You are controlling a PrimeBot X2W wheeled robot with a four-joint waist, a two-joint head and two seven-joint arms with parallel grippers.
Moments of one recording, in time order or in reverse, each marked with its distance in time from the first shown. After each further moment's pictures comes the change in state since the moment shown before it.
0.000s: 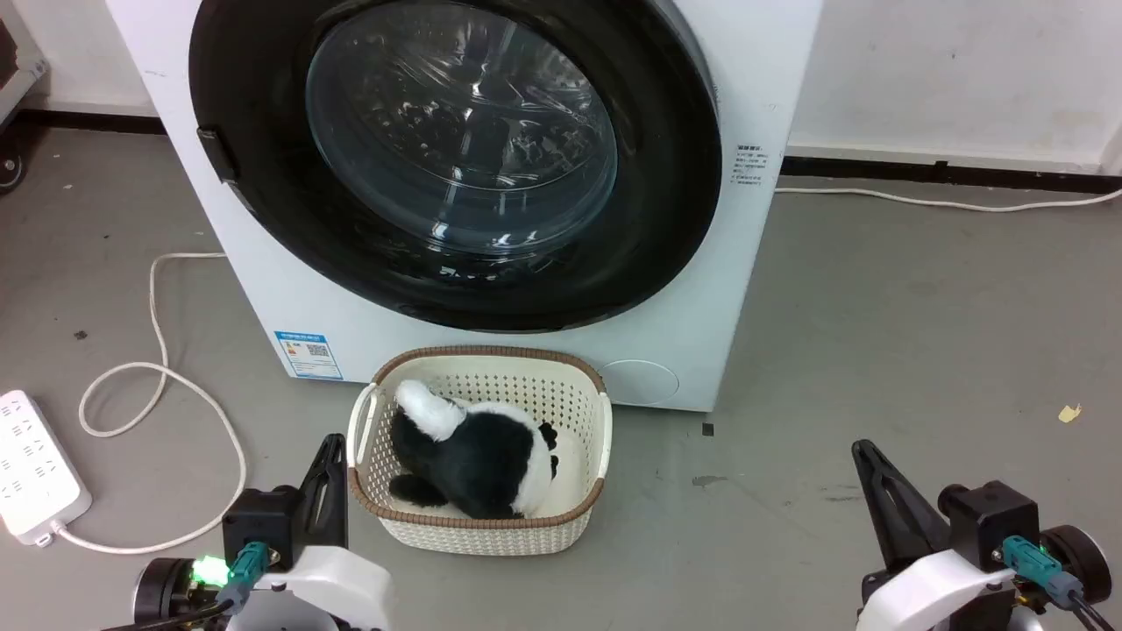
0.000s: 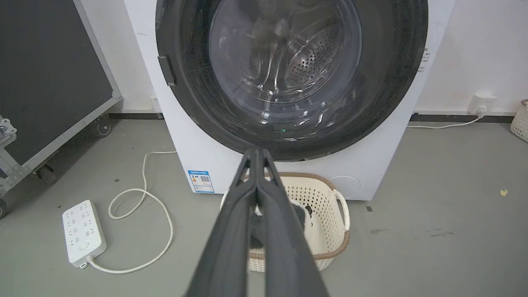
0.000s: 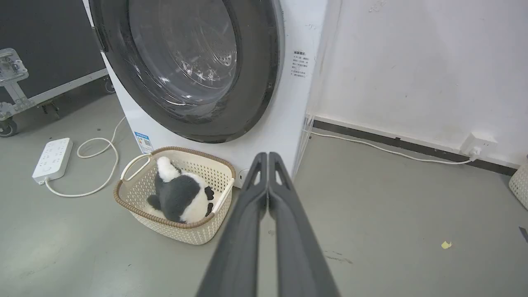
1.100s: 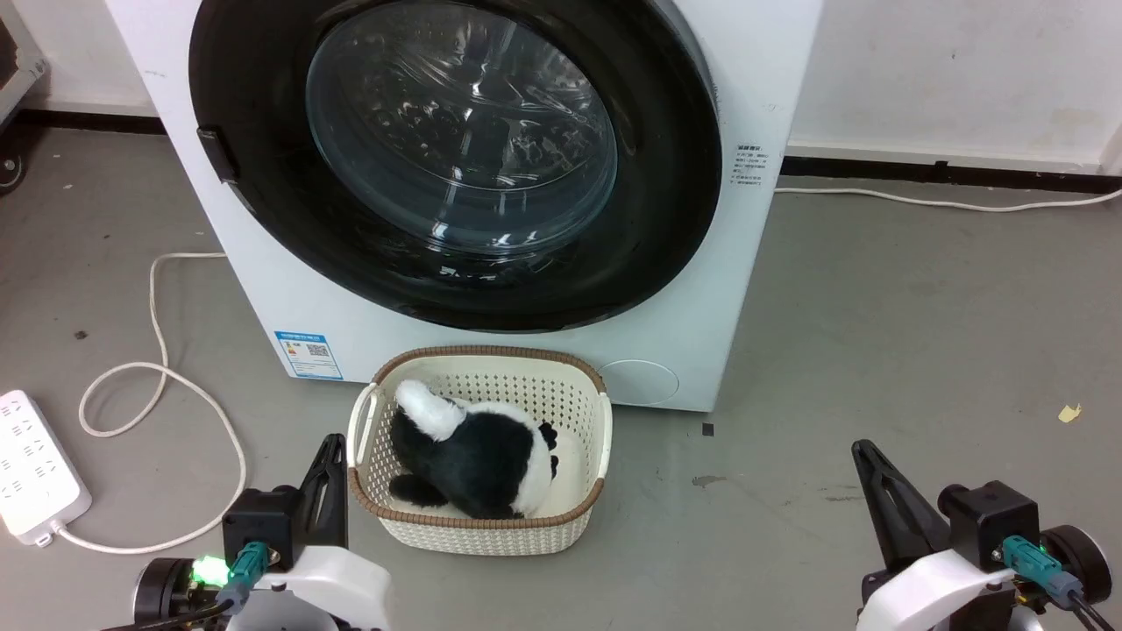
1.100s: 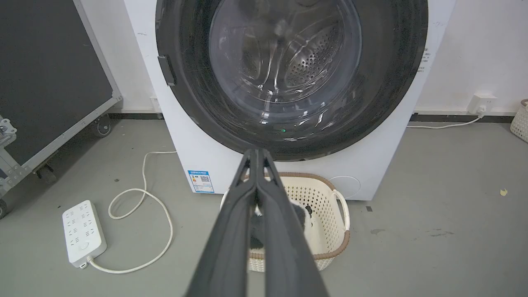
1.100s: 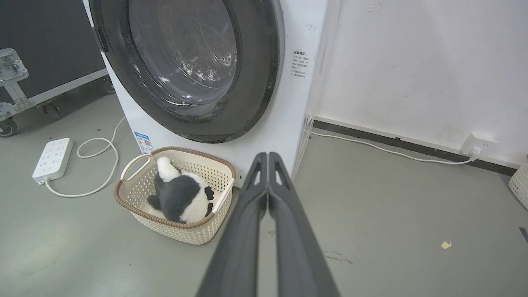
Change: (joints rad) left arm 0.000 0.000 -0.001 0.000 0.000 0.000 0.000; right arm 0.000 0.000 0.000 0.000 0.000 0.000 0.000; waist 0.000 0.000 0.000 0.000
